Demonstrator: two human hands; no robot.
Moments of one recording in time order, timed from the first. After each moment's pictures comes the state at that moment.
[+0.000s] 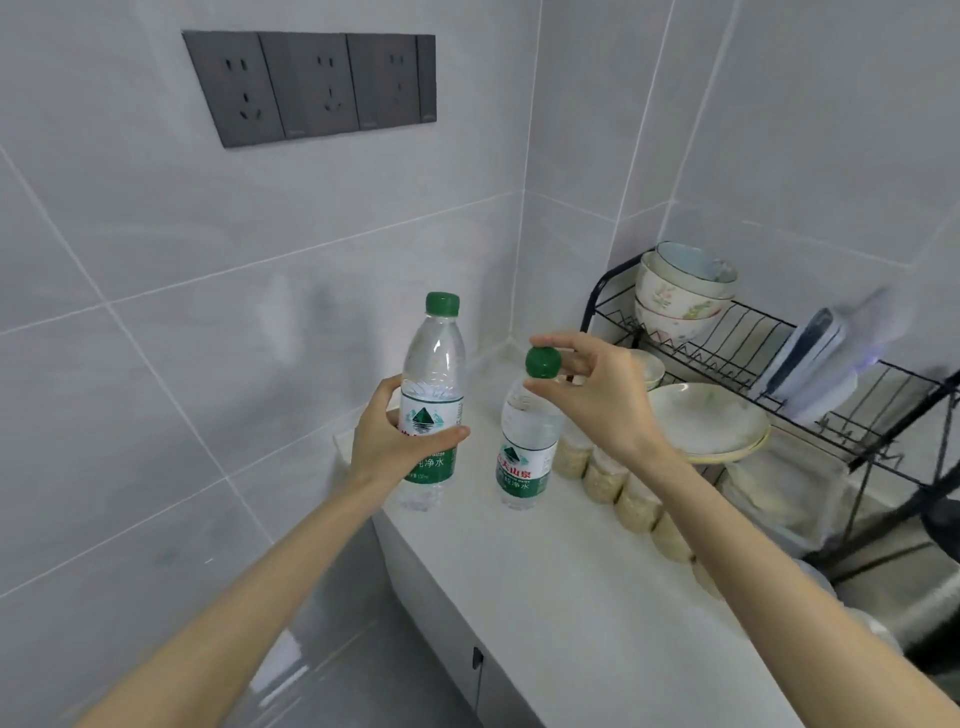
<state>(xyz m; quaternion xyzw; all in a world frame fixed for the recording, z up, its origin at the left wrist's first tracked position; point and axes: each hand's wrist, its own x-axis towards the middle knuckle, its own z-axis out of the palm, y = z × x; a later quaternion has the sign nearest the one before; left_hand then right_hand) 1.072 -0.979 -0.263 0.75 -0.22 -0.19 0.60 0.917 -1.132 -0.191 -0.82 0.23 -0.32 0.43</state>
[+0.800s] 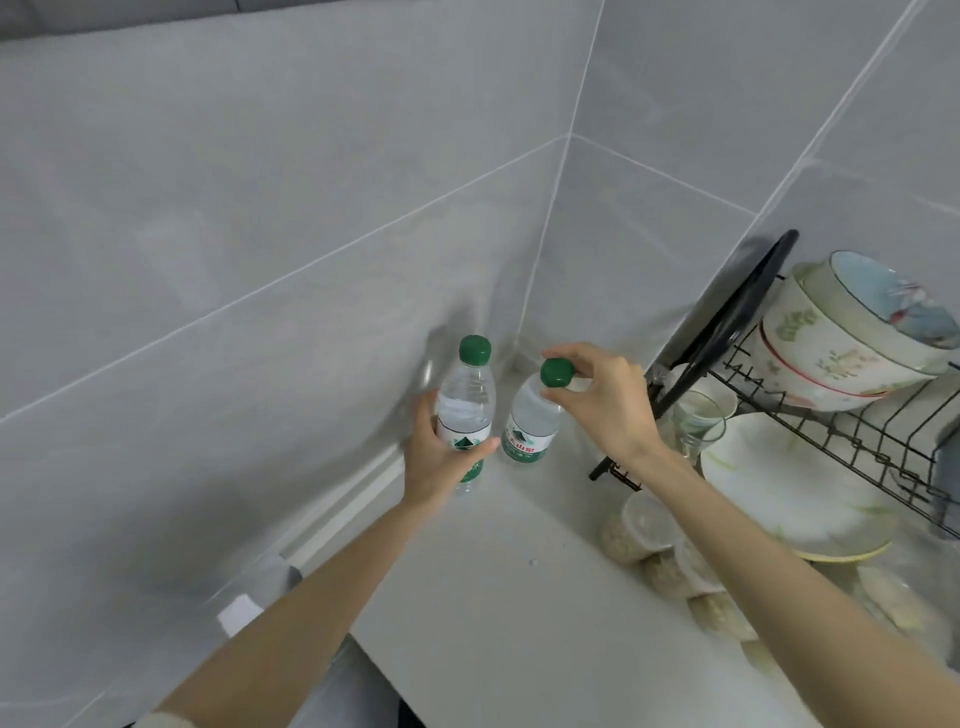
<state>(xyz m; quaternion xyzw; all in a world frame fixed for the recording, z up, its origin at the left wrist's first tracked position) 1.252 -1.169 -0.408 0.73 -0.22 -0.28 0.59 1.115 -1.288 -0.284 -0.84 0.37 -0.22 0.31</state>
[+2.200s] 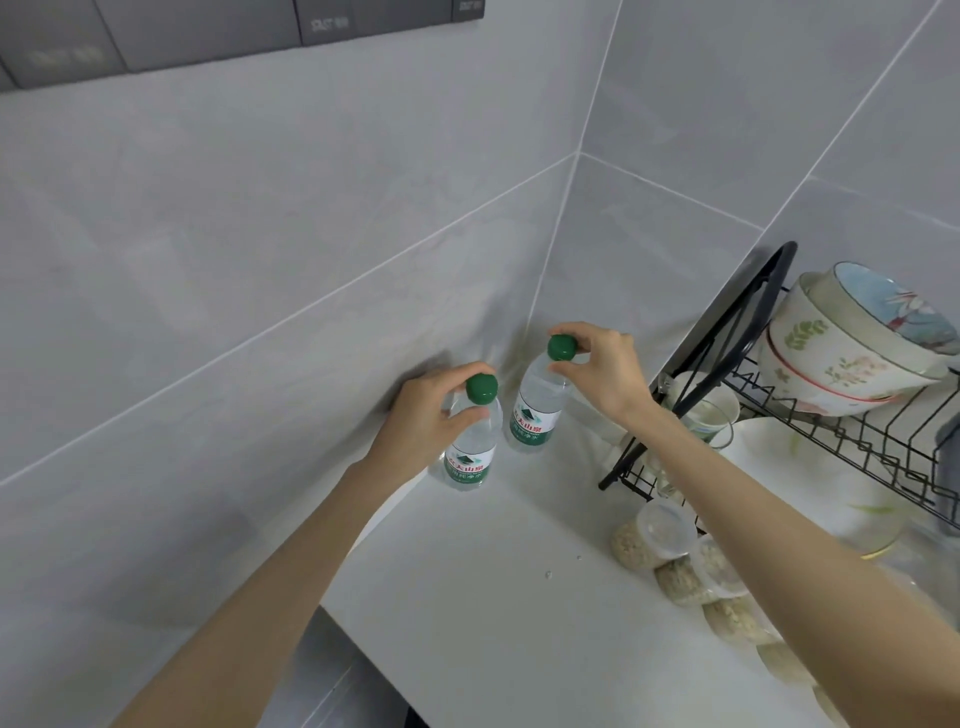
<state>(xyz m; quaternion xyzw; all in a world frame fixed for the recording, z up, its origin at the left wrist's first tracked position) 1.312 -1.168 -0.336 0.68 -0.55 -0.19 0.46 1.155 -1.332 -0.296 -0.84 0.39 -0.21 0.30</state>
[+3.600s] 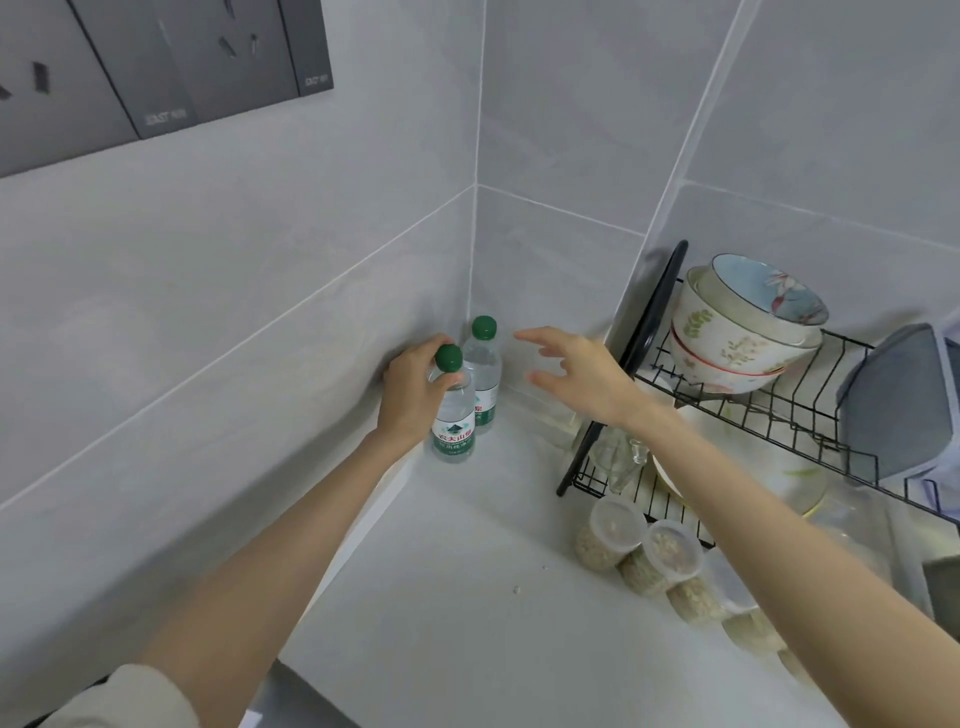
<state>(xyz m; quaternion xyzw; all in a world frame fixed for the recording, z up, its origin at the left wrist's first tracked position) 1.295 -1.248 -0.316 0.72 -0.50 -0.12 0.46 1.102 -1.331 -0.251 -0.88 0.35 -0.14 0.28</state>
